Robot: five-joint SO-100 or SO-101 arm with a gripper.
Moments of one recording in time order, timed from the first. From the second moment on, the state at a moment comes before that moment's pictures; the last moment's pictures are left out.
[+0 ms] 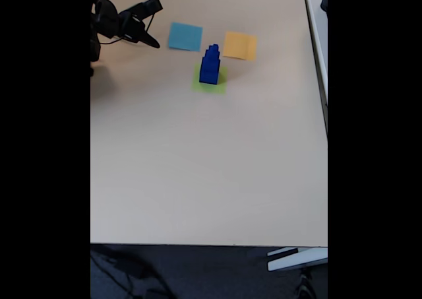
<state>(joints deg) 1.8 190.6 179.0 47.6 37.1</state>
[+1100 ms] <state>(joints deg) 4.6 192.4 181.8 54.4 -1.8</state>
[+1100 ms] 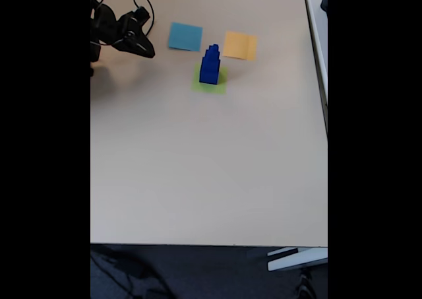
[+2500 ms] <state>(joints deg) -0.3 192.4 181.9 54.5 -1.1</state>
